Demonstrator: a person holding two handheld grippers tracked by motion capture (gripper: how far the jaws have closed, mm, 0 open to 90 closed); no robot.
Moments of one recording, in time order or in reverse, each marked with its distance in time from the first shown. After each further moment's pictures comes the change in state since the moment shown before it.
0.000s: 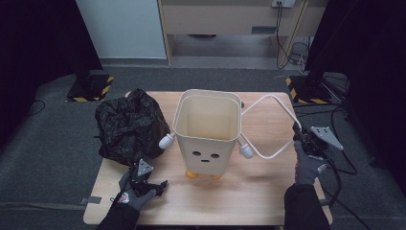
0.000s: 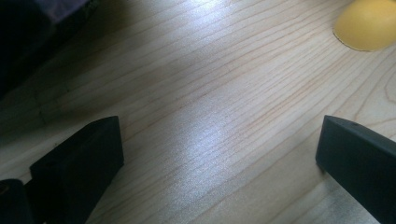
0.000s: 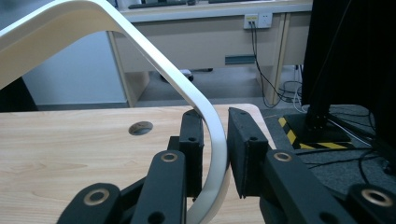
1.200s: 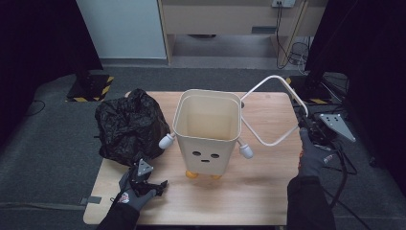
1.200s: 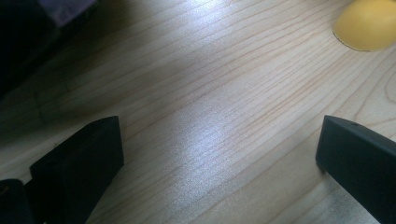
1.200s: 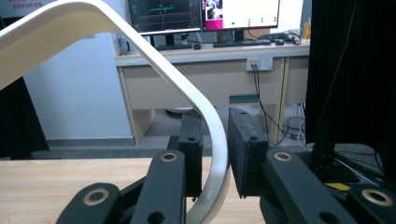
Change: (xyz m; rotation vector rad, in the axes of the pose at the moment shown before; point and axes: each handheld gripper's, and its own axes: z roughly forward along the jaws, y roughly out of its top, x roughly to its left) left arm 0.000 0.000 0.000 0.000 0.000 0.000; right arm 0.011 0.057 -0.013 -0.150 0.020 0.001
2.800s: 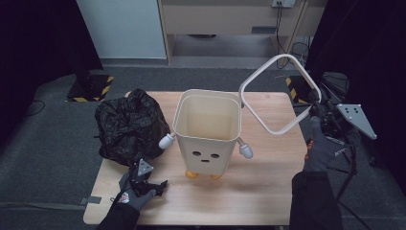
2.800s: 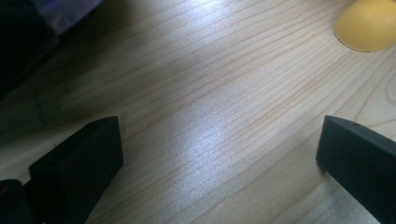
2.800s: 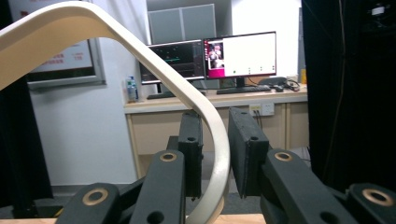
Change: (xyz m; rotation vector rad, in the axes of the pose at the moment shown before) left arm 0.000 0.000 0.000 0.004 0.000 -0.002; right arm 0.006 0.055 -0.017 -0.183 0.017 0.020
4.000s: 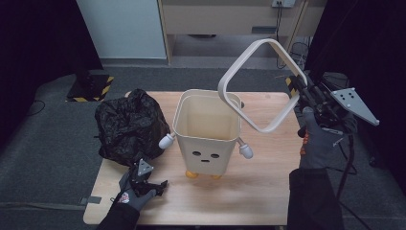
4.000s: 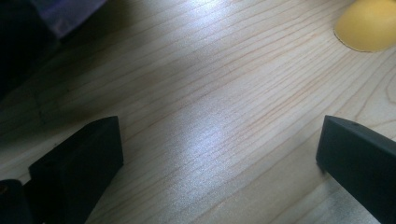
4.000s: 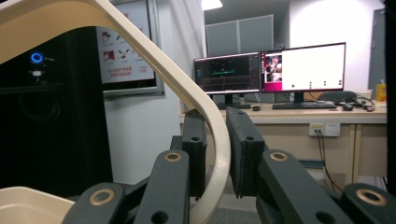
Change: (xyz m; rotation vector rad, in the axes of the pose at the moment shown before) left arm 0.000 0.000 0.000 0.000 0.001 0.000; right arm 0.042 0.046 0.002 -0.033 0.237 0.018
